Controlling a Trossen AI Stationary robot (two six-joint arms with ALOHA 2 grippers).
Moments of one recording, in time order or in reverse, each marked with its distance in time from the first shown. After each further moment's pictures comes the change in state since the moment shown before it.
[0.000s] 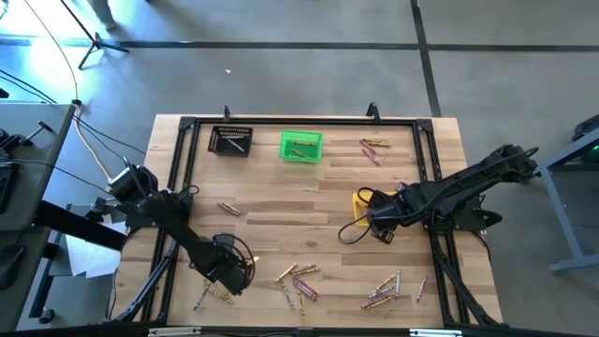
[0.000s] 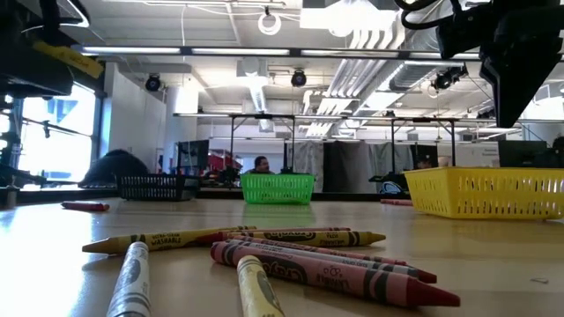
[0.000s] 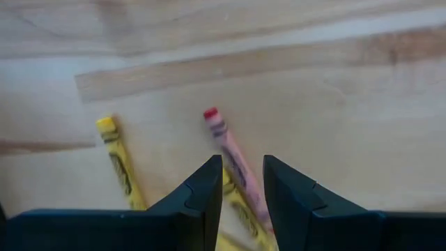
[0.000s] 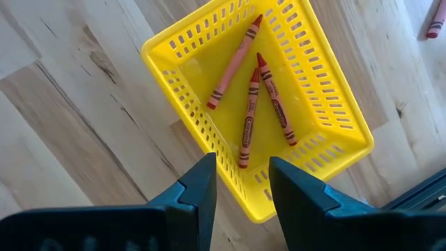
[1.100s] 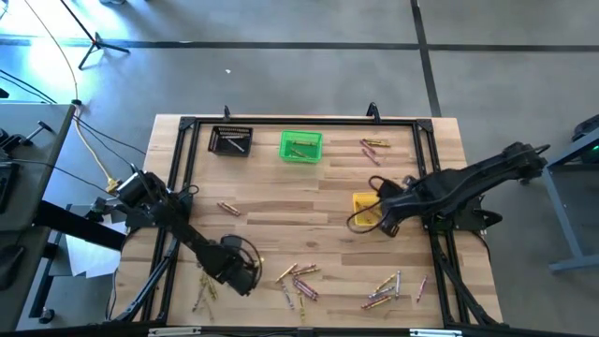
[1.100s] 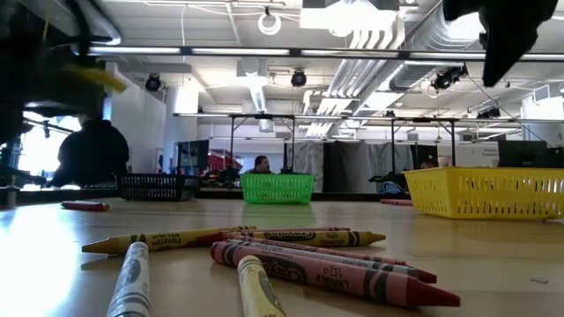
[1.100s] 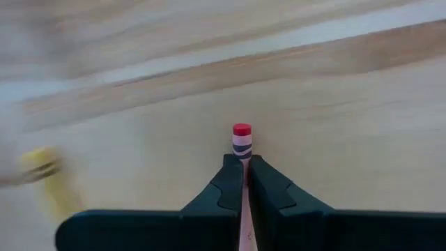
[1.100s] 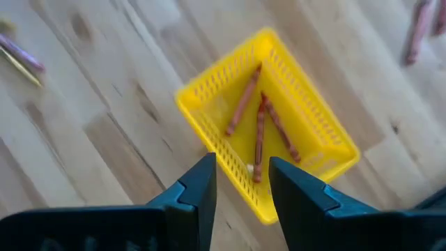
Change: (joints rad) left arm 0.045 0.072 0.016 0.074 -0.044 0.099; right arm 0.000 -0.163 0.074 -0.032 0.051 0.065
